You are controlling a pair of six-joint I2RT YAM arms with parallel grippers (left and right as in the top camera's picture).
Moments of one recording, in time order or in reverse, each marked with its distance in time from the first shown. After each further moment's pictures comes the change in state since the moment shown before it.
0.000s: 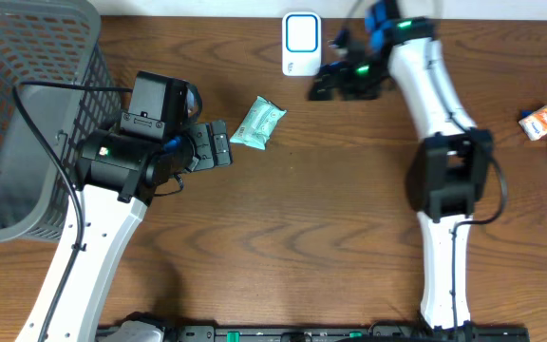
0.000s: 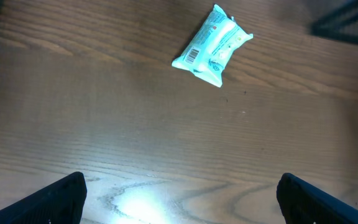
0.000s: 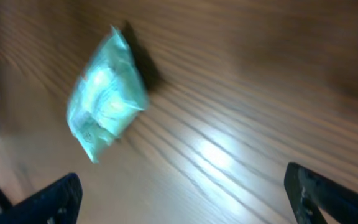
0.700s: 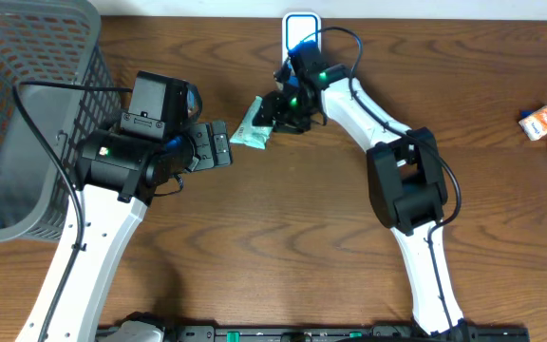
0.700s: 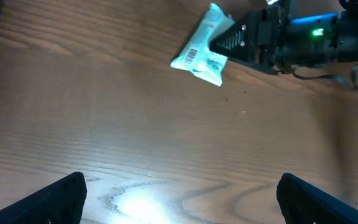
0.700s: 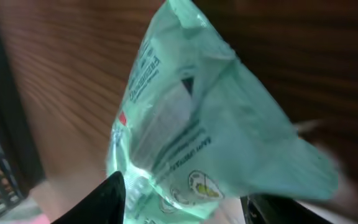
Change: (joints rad) left arm 0.000 0.000 0.000 0.000 0.000 0.000; right arm 0.229 -0.002 -0.300 0.462 -0.031 0.526
